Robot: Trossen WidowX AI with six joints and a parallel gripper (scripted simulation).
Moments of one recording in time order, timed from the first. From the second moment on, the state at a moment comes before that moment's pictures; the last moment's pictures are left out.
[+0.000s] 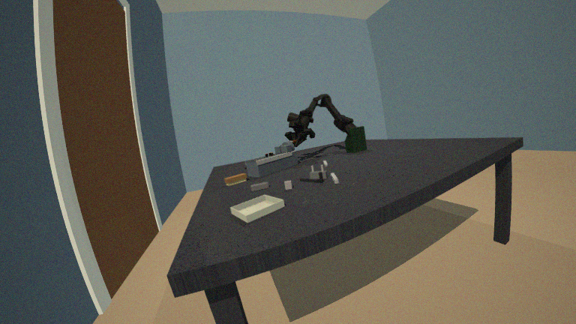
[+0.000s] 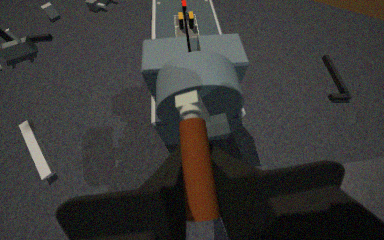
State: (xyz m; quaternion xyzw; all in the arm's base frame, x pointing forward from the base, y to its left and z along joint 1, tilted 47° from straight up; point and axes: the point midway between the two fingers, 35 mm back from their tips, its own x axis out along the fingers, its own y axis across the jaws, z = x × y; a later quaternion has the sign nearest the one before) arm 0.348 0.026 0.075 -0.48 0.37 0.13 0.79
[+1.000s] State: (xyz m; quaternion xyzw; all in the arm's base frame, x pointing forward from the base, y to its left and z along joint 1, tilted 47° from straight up) arm 0.349 0.025 0.076 -0.48 0.37 0.13 0.79
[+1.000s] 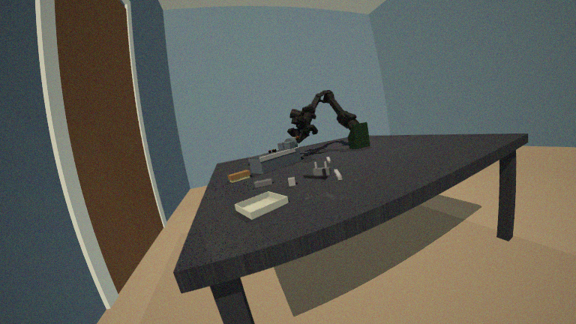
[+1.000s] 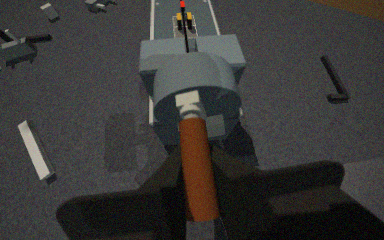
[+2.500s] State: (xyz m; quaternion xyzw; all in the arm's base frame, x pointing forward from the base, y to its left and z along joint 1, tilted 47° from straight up) arm 0.351 0.023 0.079 -0.48 0.37 0.13 0.79
